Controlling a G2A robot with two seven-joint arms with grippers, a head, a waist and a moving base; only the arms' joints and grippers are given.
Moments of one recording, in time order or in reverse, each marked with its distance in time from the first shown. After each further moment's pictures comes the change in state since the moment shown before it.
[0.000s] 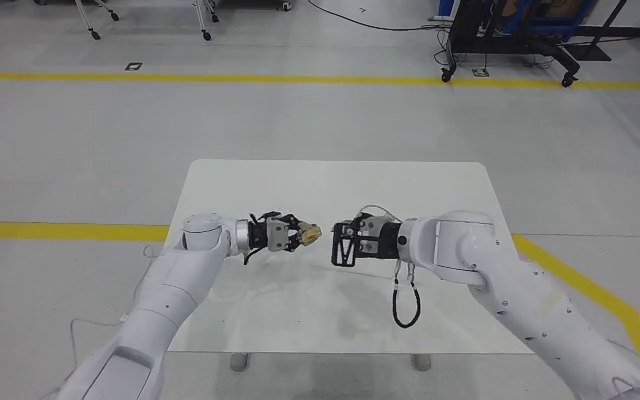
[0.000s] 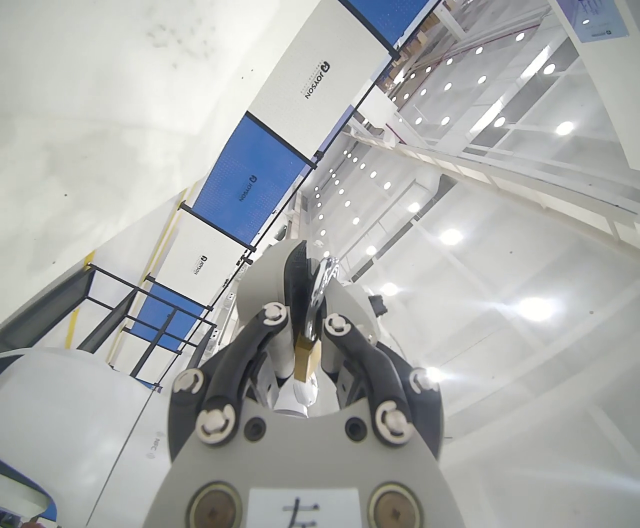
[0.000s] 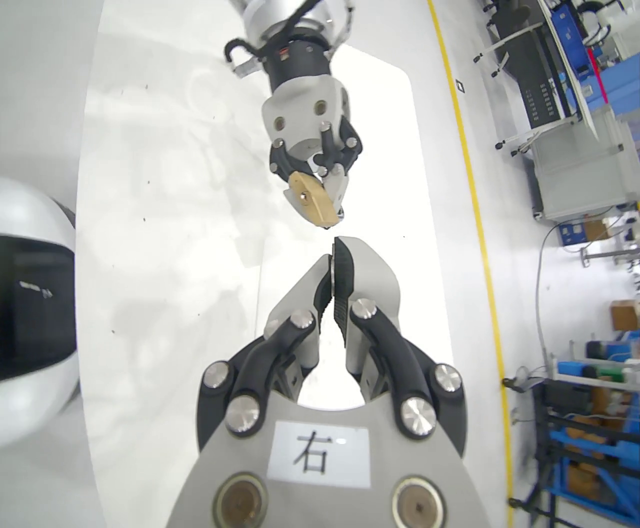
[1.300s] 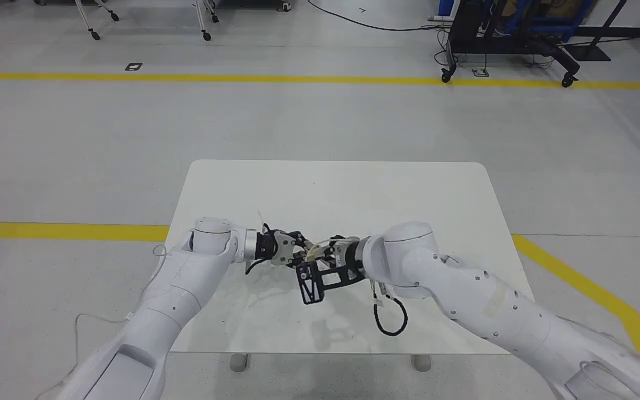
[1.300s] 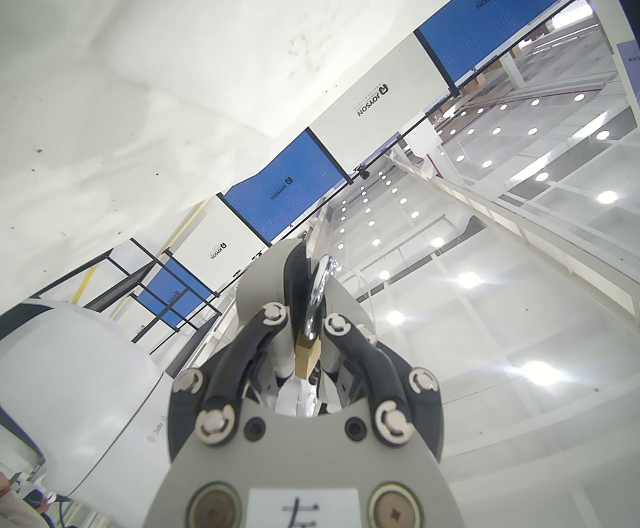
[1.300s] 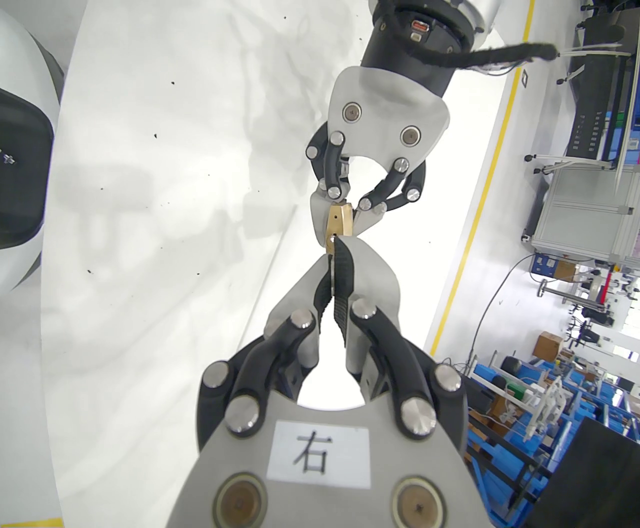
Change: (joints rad) left arm -0.013 -0.002 0.078 0.019 0.048 0.134 0.005; right arm 0.163 -0.108 -0.273 0.082 -0.108 -0.085 0.198
